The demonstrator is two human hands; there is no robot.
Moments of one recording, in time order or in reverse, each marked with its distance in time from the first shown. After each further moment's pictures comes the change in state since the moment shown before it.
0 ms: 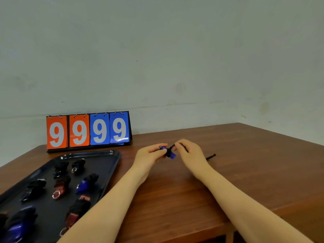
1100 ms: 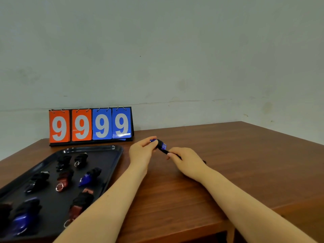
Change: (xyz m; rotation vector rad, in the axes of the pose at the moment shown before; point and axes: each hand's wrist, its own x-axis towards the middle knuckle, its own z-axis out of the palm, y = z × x) left_hand 0.005 -0.001 -0.004 -0.092 0.345 0.017; right_hand -0.006 0.003 0.010 -0.350 -0.297 -0.110
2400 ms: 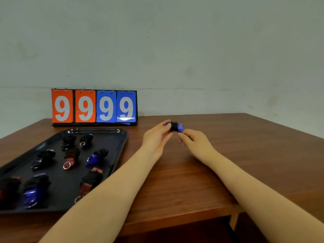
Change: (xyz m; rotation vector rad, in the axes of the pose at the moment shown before) left_hand -0.009 0.007 0.008 -0.520 -0.166 -0.253; right_hand 0.003 0.001 0.000 0.245 0.154 0.090
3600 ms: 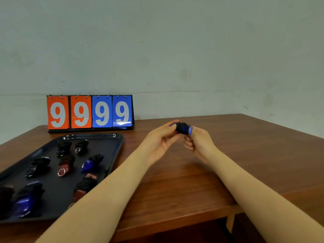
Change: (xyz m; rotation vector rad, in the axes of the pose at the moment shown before) left_hand -0.018 0.010 0.013 -0.022 -0.338 -0.123; right_hand 0.005 -0.004 -0.014 0.825 0.053 0.300
